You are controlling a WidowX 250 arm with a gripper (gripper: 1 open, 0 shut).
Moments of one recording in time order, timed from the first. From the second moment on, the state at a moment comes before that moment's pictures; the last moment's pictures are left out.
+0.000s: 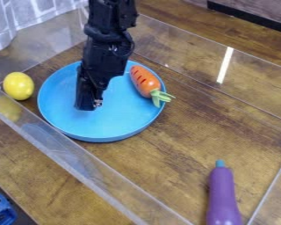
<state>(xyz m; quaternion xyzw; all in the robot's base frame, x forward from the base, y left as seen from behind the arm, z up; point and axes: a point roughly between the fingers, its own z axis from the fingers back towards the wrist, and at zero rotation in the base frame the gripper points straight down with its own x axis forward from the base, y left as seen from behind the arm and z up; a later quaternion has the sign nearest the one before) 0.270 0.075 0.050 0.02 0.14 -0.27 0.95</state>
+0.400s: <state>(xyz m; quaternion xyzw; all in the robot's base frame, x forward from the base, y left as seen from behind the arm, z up) 0.272 0.072 0.055 0.02 0.13 -0.27 0.95</state>
